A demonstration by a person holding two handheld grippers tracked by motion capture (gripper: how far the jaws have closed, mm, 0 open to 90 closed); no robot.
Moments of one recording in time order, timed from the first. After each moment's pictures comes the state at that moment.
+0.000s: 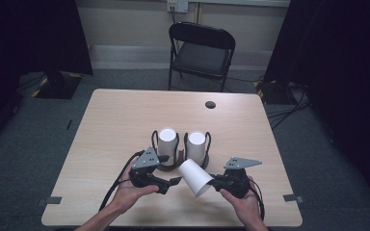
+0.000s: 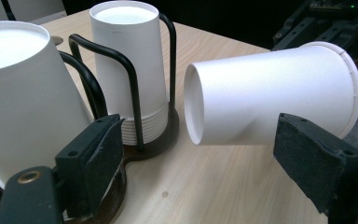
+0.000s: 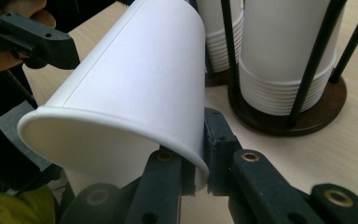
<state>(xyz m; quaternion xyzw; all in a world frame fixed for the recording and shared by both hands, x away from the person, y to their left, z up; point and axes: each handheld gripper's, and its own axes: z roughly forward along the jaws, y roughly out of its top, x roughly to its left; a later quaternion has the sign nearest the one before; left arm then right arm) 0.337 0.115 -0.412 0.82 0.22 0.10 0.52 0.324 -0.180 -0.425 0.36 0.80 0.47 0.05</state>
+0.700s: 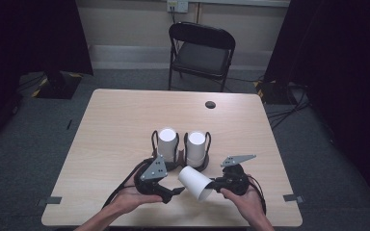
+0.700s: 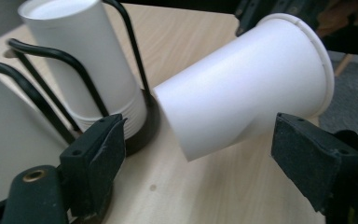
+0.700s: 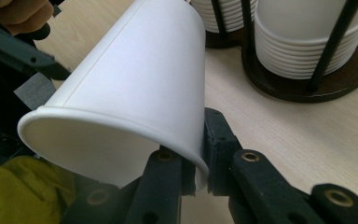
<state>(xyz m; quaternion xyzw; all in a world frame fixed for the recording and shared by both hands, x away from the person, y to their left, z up) 0.324 0.099 -0.416 0.86 0.14 0.12 0.48 0.334 -0.180 -0.426 0.36 0.84 0.41 -0.02</state>
